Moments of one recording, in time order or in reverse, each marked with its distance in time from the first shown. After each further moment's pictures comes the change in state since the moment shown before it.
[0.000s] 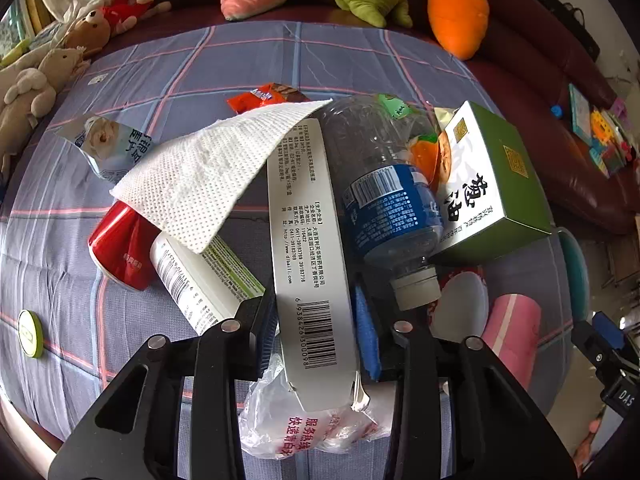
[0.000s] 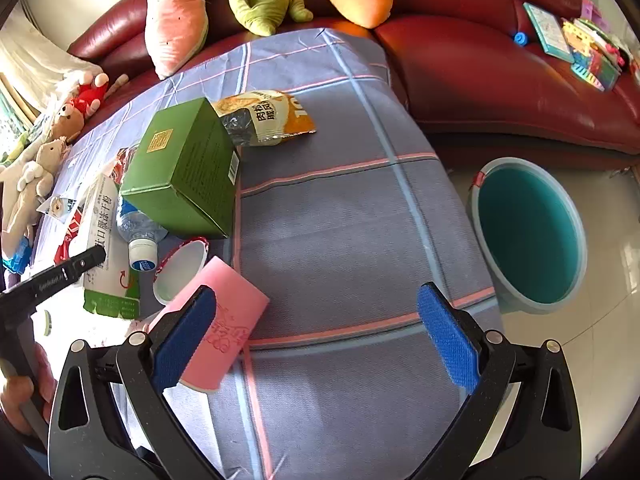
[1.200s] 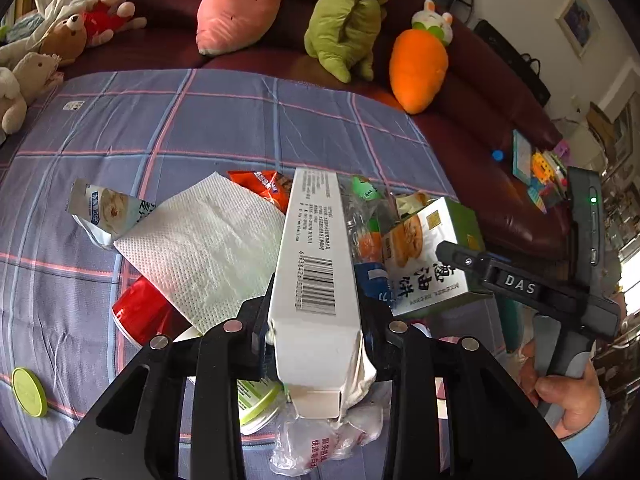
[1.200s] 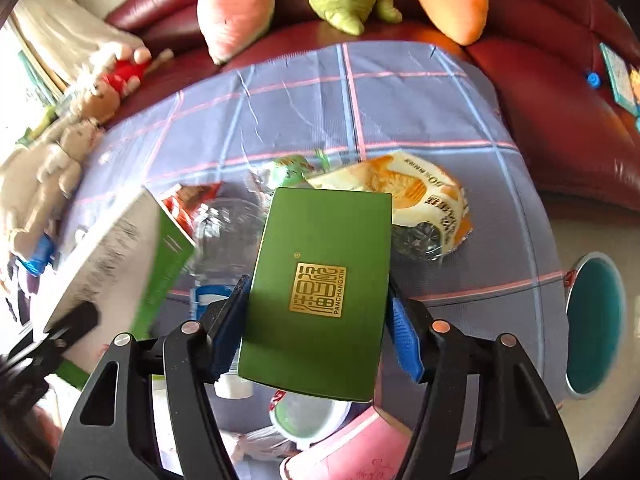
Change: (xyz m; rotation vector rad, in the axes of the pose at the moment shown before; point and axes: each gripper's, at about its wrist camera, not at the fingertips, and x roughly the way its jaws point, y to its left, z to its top) left arm -0.049 0.055 0.046 -0.026 -0.113 -0.274; right arm 0.041 0.114 0.104 -0.125 0.026 0.122
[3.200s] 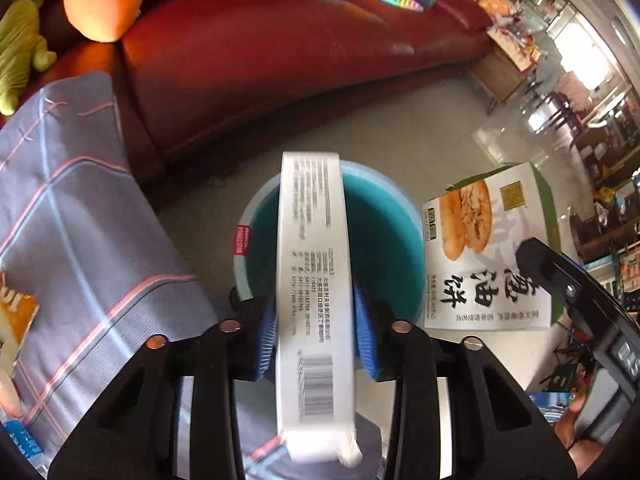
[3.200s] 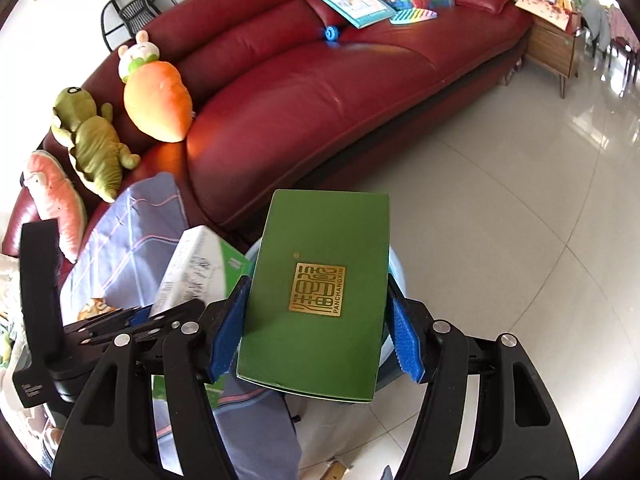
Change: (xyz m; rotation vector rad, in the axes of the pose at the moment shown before) left arm 0.253 -0.462 -0.068 0.644 0.404 -0.166; right arm -0.145 -0.395 -0.145 0.656 -0.263 -0.251
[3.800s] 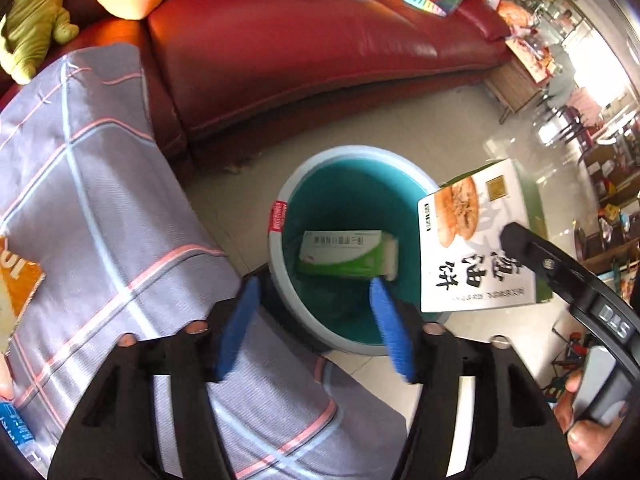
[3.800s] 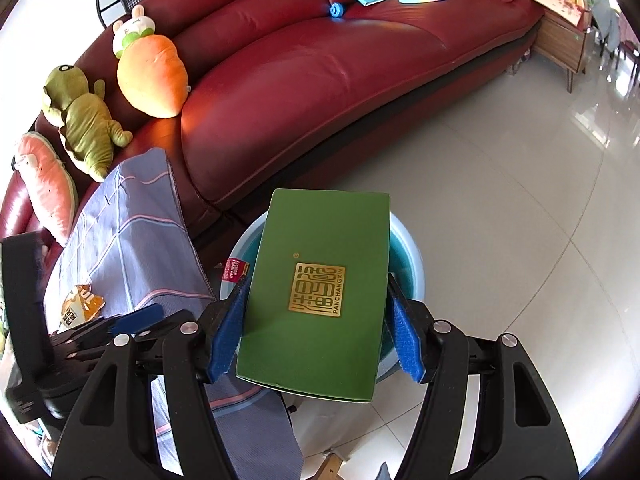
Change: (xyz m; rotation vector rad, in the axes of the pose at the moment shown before) left arm -0.007 0.041 -0.034 -0.068 -0.019 0.009; right arm 0.034 0.019 -0.004 -0.032 0.071 -0.006
